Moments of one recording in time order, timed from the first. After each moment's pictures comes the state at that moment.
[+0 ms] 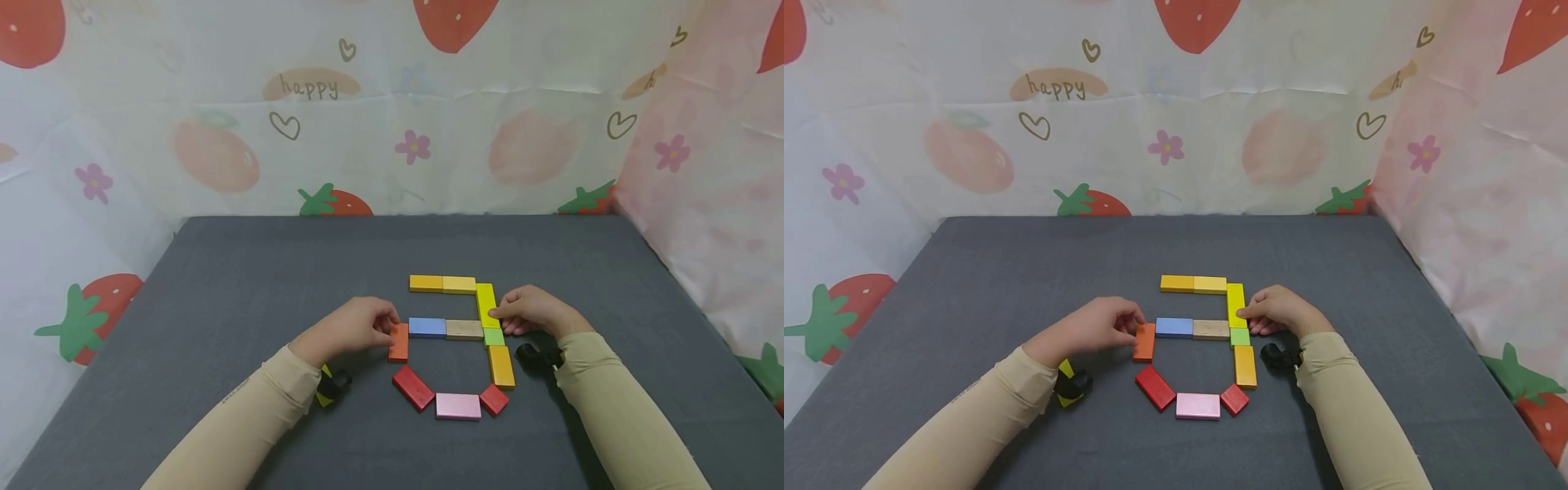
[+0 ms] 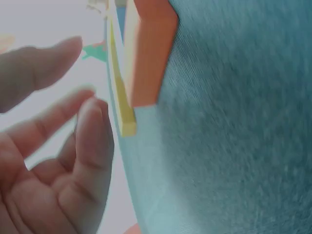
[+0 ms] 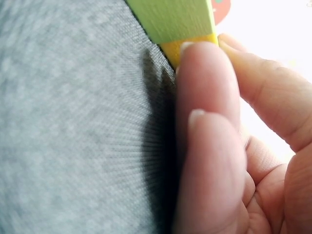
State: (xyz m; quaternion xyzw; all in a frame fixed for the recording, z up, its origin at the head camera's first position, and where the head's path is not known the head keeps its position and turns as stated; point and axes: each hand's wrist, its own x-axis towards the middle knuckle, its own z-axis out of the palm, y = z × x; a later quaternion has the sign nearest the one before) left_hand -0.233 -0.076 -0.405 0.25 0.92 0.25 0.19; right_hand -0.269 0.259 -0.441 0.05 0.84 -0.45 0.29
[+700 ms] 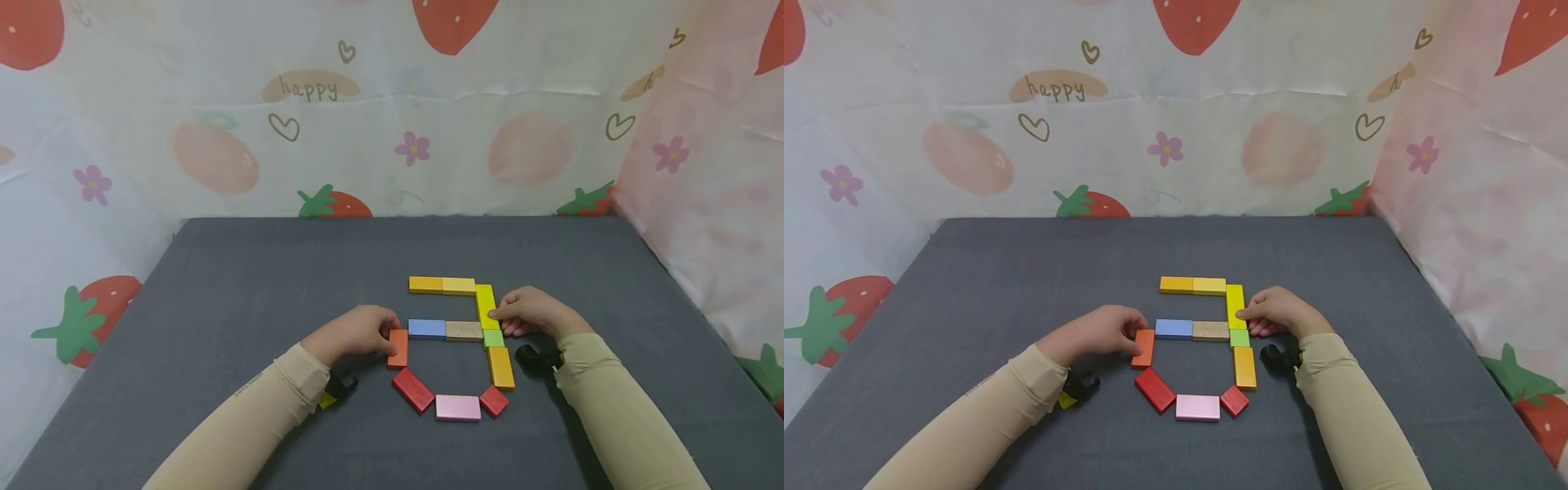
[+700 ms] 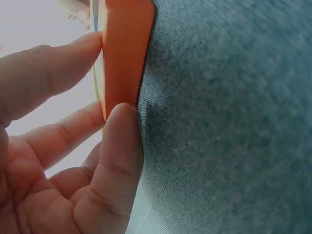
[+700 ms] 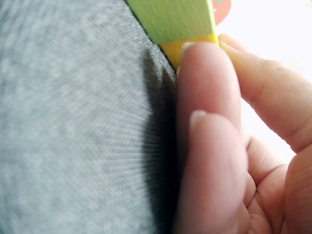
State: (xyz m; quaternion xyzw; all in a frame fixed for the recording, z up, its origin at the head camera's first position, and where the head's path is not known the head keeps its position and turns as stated) left_hand -0.239 -0.066 -0.414 0.17 0.92 0.24 0.26; right_hand -0.270 0.261 -0.443 0.05 0.84 -0.45 0.29
